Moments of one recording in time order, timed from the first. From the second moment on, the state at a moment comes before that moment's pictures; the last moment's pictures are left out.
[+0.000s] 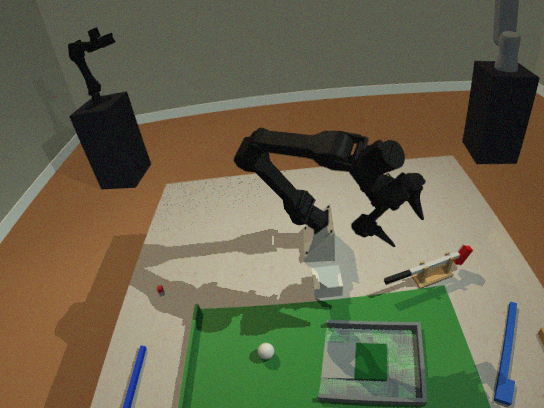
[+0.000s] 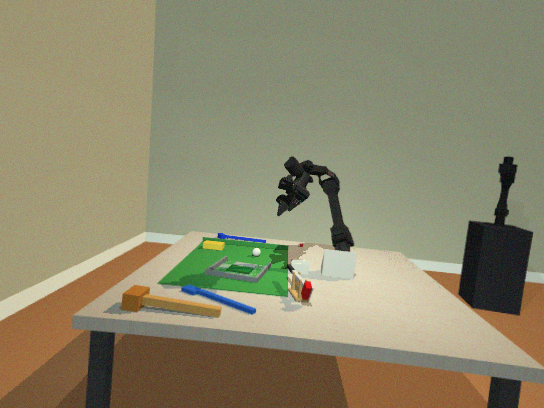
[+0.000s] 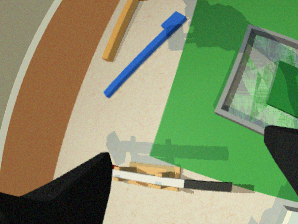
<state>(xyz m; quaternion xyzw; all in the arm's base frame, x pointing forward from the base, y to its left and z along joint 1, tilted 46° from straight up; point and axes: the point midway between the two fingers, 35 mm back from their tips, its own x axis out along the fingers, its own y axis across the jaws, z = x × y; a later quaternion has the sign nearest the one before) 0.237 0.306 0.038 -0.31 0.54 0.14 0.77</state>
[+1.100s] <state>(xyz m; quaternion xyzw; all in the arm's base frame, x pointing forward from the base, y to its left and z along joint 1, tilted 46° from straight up) 0.216 0.179 -0.113 -0.67 0.55 0.45 0.23</state>
